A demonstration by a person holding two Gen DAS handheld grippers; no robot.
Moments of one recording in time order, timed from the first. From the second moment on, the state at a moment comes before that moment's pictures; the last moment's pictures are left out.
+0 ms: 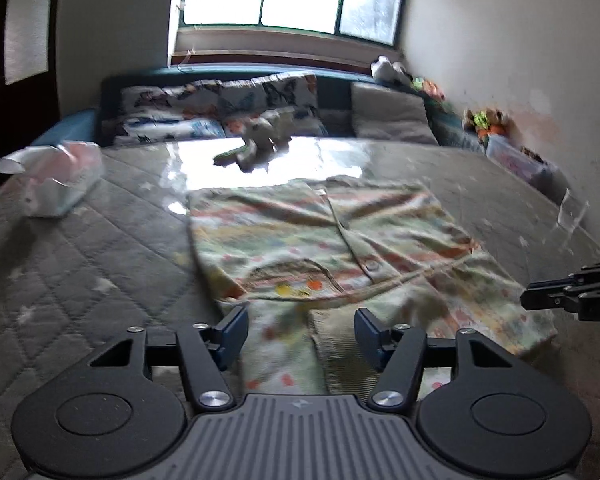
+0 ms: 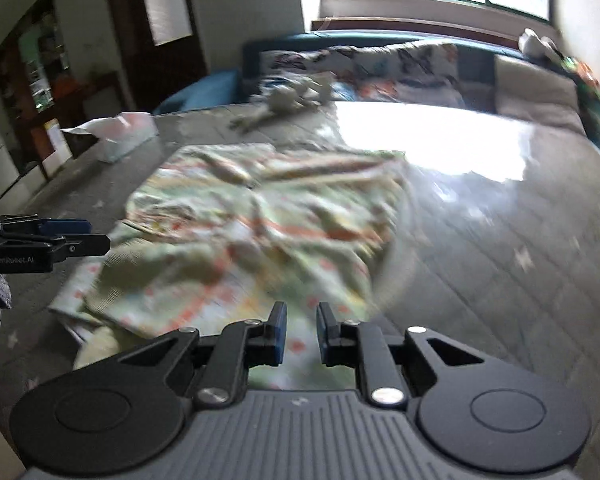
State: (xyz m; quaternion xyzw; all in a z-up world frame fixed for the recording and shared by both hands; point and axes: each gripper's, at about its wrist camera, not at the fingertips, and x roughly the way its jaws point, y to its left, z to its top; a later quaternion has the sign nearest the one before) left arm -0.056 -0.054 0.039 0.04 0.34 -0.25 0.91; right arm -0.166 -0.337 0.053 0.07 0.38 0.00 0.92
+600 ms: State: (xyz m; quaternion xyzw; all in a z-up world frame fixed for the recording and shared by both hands) left arm -0.060 -0.082 0.036 0.11 0.32 -0.25 0.91; right arm -0.171 -0.349 0.045 0.06 0.39 -0.01 0.92
